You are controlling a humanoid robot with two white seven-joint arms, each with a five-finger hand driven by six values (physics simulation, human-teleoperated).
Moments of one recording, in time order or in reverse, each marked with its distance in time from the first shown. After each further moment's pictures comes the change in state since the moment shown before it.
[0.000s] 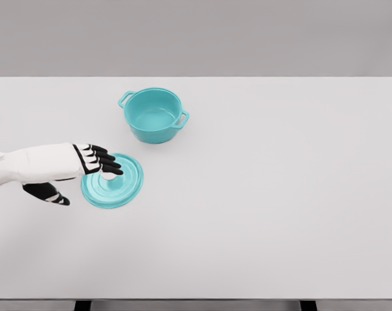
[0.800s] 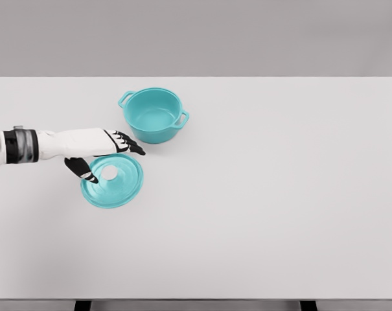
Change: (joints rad) left arm -0.328 -0.275 -0.330 0.400 -0.080 0.000 0.001; right arm 0.002 0.000 -0.001 0.003 0.000 0.000 -0.001
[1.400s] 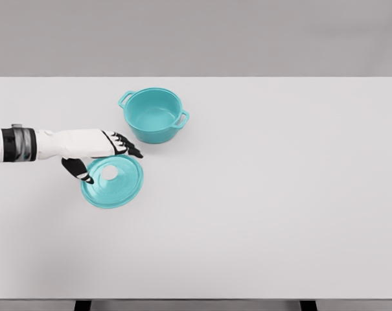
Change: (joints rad) left arm -0.028 0.021 -0.024 -0.025 -0.018 0.000 -0.030; right arm 0.000 0.000 0.000 0.000 0.000 0.000 0.000
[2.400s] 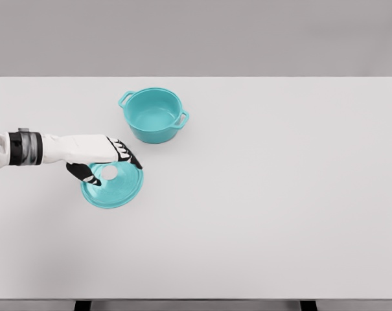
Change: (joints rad) left arm 0.011 -0.016 -0.002 0.000 -0.014 0.000 -0.019; right arm 0.000 0.000 0.000 0.000 0.000 0.000 0.000
